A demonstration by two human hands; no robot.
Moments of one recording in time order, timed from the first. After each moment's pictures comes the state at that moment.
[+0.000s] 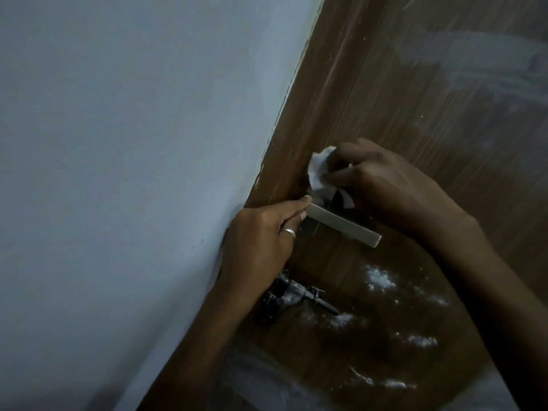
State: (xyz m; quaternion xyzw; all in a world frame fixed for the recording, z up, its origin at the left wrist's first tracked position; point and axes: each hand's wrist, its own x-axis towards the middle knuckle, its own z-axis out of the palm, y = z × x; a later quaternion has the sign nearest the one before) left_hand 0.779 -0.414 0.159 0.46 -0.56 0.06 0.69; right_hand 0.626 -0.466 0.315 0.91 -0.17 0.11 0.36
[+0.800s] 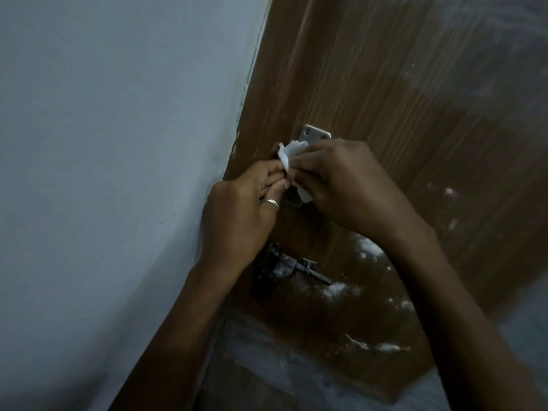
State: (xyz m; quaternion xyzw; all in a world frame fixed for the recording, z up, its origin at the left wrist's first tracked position) left_hand 0.778 -0.414 0.159 0.49 -0.56 0.08 0.67; right_hand 0.638 -0.442 0.264 0.93 -0.22 0.23 0.20
